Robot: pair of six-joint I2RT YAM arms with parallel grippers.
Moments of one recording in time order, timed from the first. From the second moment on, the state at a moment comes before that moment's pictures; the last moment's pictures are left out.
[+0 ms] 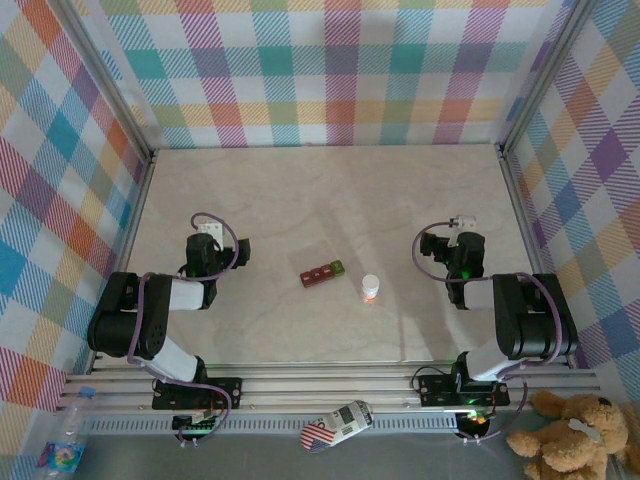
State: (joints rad) left arm -0.07 1.56 0.41 0.65 -0.04 -0.08; right arm 0.02 1.52 0.37 0.73 0.05 0.09
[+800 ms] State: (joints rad) left arm -0.07 1.37 0.75 0.10 -0.10 -0.20; right arm 0.01 1.26 0.76 -0.01 0.22 0.38
